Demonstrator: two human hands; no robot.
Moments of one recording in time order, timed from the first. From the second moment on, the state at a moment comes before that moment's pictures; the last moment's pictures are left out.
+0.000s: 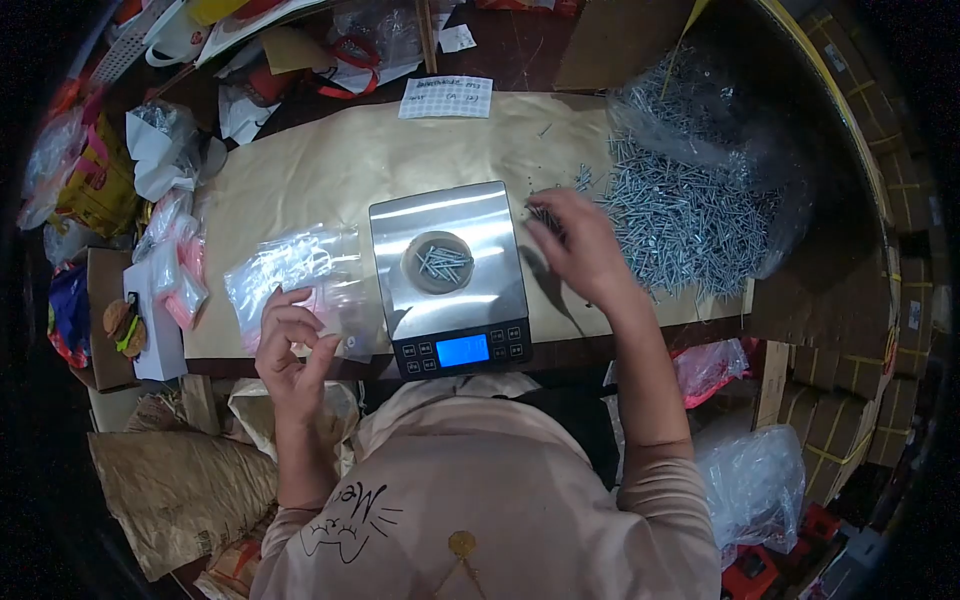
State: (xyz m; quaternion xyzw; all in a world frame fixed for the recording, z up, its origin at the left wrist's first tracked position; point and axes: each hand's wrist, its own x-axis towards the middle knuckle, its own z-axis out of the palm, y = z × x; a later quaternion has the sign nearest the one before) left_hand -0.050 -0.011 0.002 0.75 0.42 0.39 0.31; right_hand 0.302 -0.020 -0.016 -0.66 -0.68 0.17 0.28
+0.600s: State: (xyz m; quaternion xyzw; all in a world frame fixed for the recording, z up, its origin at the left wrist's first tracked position) left_hand -0.003 -0.022 0.003 0.80 0.32 0.31 0.40; right_hand 0.242 -0.013 -0.003 -0.43 -0.65 0.46 0.41
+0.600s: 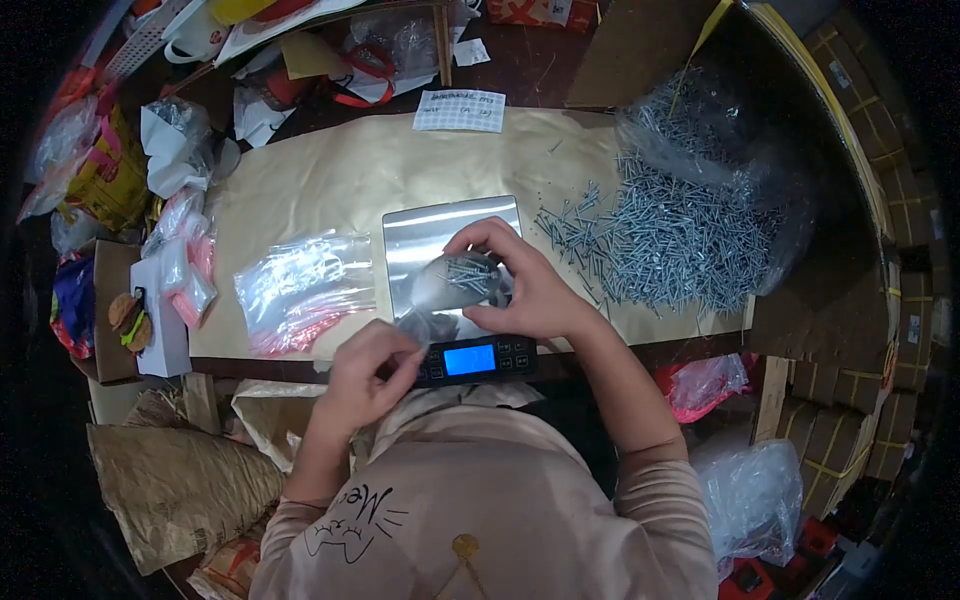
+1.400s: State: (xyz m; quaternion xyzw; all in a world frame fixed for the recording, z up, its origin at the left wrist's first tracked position) left_hand -0.007 -0.021 0.017 0.74 0.31 0.41 0.43; right_hand 0.241 -0.027 0.010 -0.48 -0.77 0.28 0.33
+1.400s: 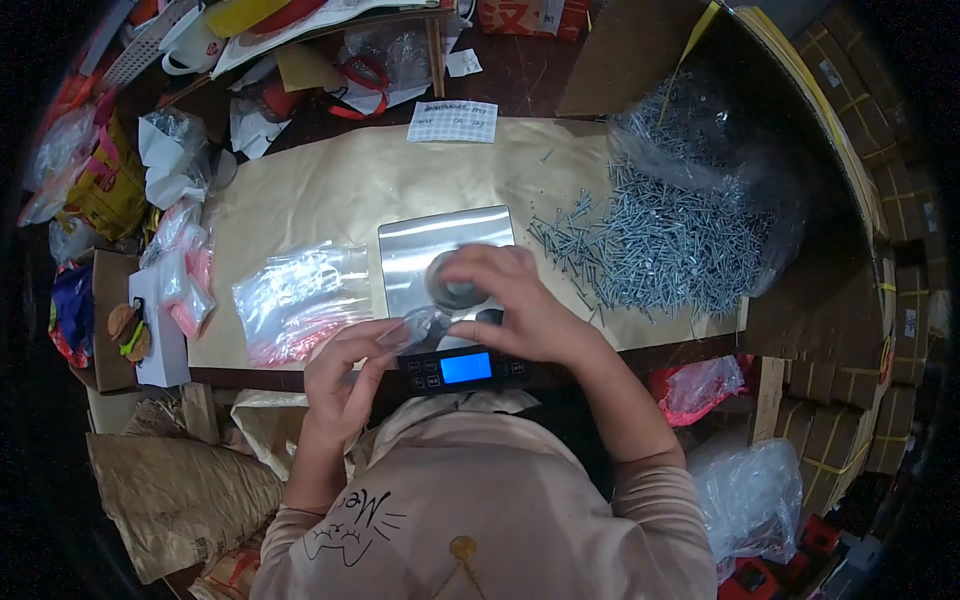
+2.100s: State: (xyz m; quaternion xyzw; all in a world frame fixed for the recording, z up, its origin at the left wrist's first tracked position) left_hand 0.003 -0.029 0.030 0.69 0.34 0.32 0.55; right_hand 0.214 -0.043 0.040 -0.36 -0.84 0.16 0.36
